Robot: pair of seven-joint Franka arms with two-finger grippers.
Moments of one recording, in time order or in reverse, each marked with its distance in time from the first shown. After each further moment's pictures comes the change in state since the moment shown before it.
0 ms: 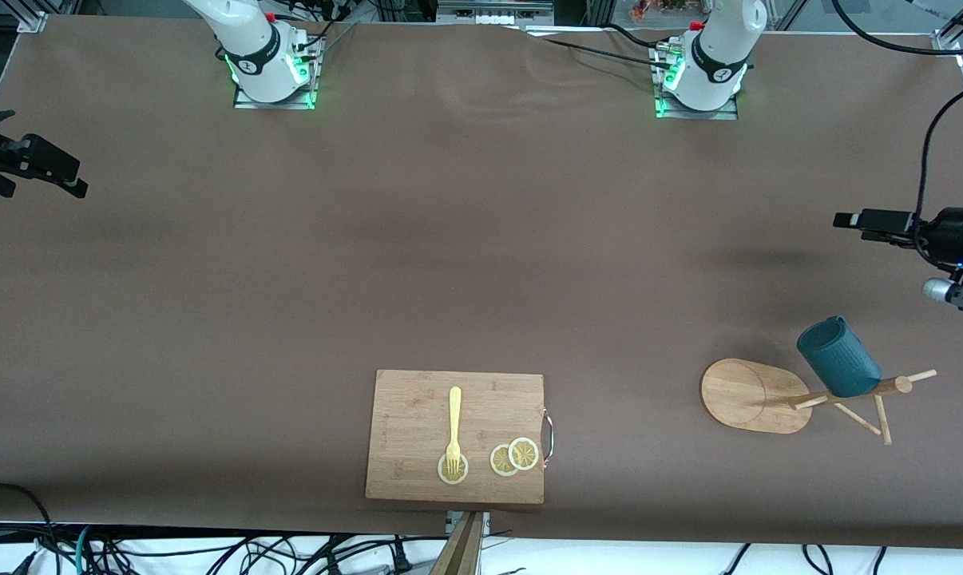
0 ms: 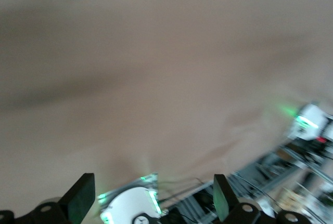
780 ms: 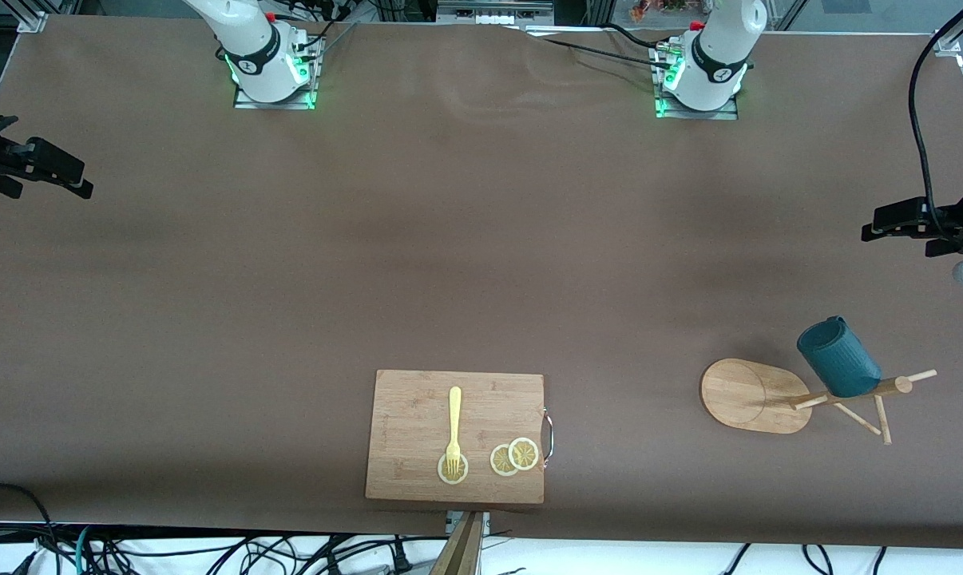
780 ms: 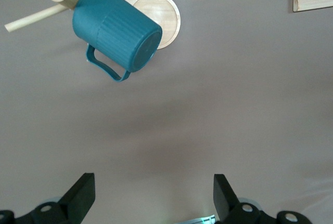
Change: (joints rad) left arm -0.021 -0.123 -0.161 0.117 0.268 0.137 -0.103; right arm 0.000 0.011 -0.001 0.010 0.016 -0.035 0.001
